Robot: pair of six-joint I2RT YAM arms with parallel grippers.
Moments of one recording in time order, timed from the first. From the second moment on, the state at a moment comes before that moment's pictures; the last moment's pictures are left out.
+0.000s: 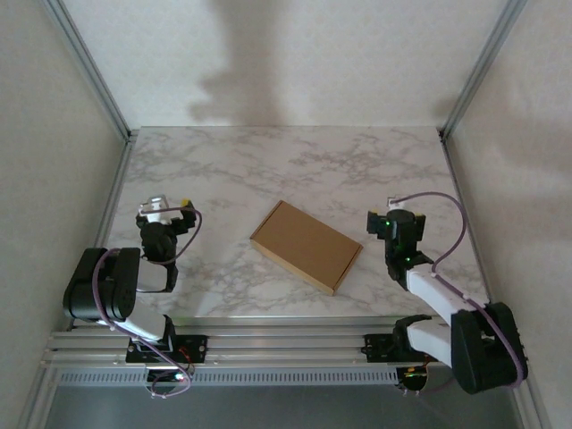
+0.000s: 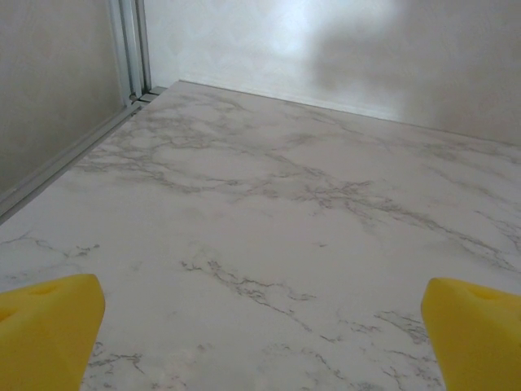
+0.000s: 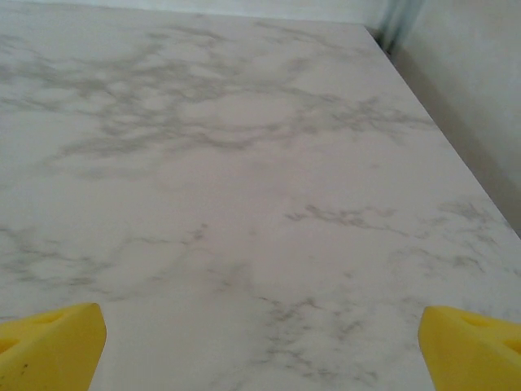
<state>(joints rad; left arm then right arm) 0.05 1.54 0.22 1.18 -0.14 -0.14 0.24 1.14 0.36 0.30 0.41 0.04</state>
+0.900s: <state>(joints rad) 0.05 1.54 0.22 1.18 -0.14 -0.14 0.09 1.55 0.36 0.79 0.15 0.05</state>
